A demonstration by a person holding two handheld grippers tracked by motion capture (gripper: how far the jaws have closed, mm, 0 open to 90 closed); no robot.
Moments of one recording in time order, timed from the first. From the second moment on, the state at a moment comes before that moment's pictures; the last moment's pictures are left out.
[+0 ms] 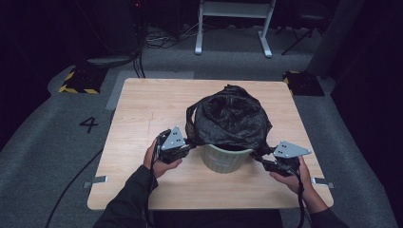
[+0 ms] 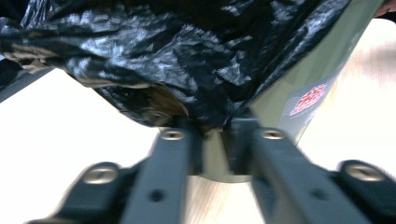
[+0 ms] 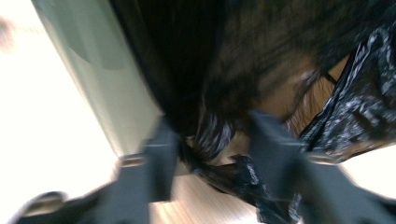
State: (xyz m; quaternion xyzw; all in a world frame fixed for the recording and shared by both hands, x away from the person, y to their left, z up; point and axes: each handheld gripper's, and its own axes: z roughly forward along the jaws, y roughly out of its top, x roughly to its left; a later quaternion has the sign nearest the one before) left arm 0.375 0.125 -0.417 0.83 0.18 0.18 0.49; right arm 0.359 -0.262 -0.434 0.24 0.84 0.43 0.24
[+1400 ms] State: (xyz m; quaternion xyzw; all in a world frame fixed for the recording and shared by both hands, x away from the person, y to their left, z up) left arm 0.392 0.131 -0.494 0.89 0.22 0.13 0.37; right arm 0.397 -0.303 -0.501 0.26 0.87 0.40 0.14
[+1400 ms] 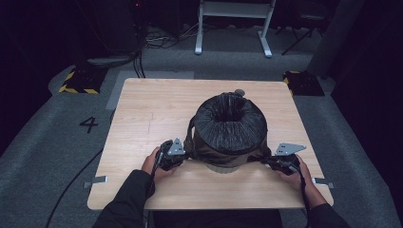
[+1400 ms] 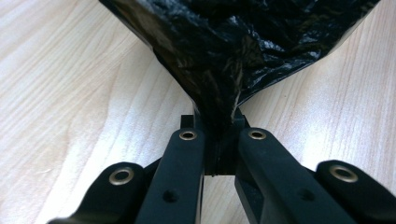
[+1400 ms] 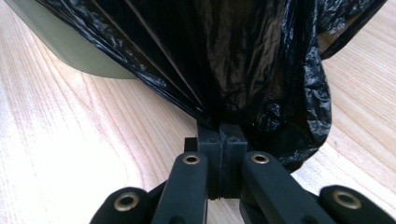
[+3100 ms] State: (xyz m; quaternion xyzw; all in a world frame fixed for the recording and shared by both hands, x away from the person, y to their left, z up) left arm 0.372 0.146 -0.502 0.88 0.31 0.11 0.35; right arm 0.345 -0.321 -0.475 0.19 0.87 0.42 0.14
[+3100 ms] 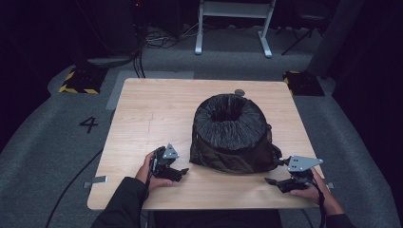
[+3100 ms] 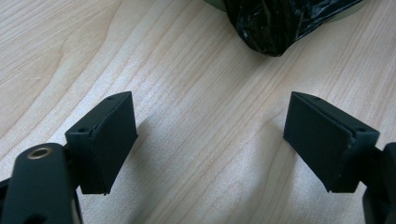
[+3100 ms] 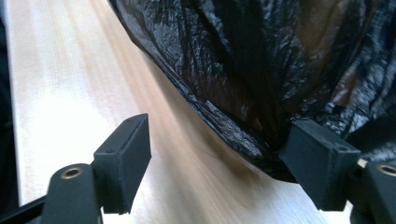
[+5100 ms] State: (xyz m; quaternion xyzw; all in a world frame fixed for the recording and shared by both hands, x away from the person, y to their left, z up) left arm 0.373 0.145 -0.502 0.88 0.31 0.11 0.35; right arm 0.353 -0.313 -0.383 0.21 0.80 0.53 0.21
